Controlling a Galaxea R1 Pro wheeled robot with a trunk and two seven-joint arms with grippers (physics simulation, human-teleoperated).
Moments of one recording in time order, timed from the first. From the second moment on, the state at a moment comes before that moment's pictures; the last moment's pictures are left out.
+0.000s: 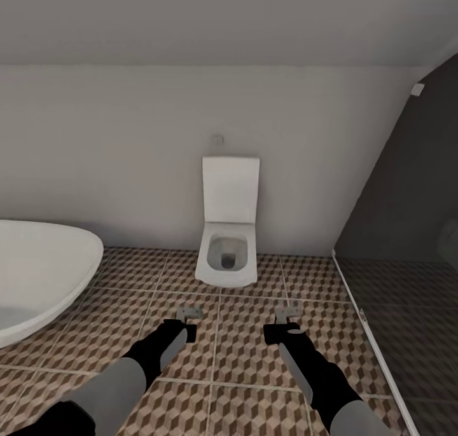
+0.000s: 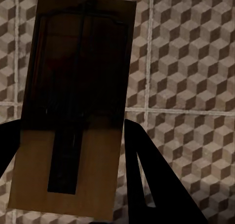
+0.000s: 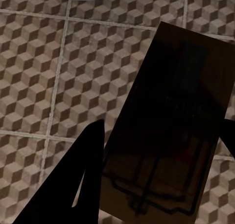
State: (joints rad) left arm -0.76 -0.09 -0.45 -0.42 0.46 0.45 0.32; right arm -0.53 0.05 0.32 -0.86 -0.26 0.49 -0.26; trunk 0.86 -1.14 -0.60
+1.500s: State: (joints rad) left arm -0.75 -0.09 -0.58 -0.42 0.47 0.24 0.32; right arm -0.53 0.04 0.32 -0.89 -0.26 0.38 -0.25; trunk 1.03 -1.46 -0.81
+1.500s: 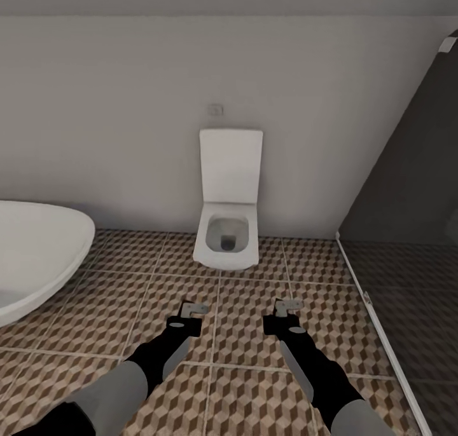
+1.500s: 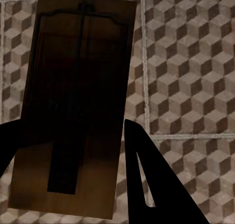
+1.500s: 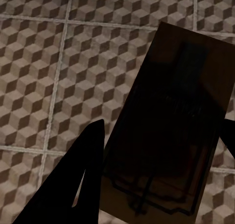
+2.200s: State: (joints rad) left arm -0.75 -0.11 -0.59 -0.43 0.47 0.24 0.32; right arm -0.53 0.04 0.32 -0.94 -0.26 0.38 -0.25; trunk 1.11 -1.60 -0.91
